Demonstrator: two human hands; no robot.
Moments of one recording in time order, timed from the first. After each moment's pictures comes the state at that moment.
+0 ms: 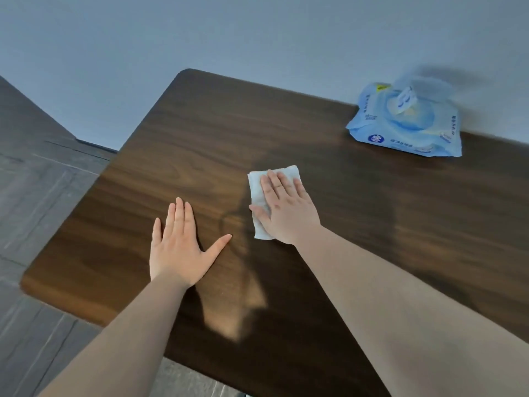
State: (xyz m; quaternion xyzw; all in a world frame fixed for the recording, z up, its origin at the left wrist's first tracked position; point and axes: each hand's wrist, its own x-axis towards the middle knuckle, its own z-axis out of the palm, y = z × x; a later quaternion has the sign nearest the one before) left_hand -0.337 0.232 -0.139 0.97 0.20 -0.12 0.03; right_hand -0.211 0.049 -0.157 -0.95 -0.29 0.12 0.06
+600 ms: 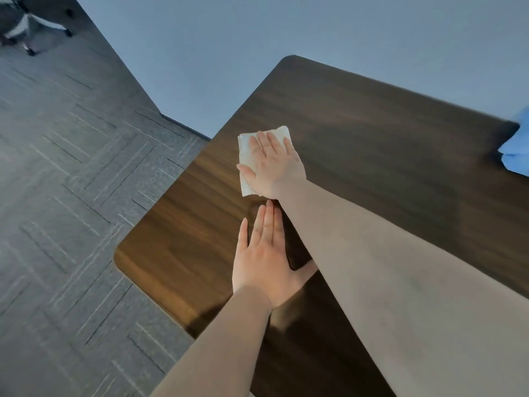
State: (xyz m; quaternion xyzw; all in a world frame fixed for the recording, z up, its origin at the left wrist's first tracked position) left_hand -0.332 0.239 -0.142 0.97 0.19 -0.15 0.09; right_hand -0.166 0.272 -0.162 -0.90 -0.41 0.08 0.06
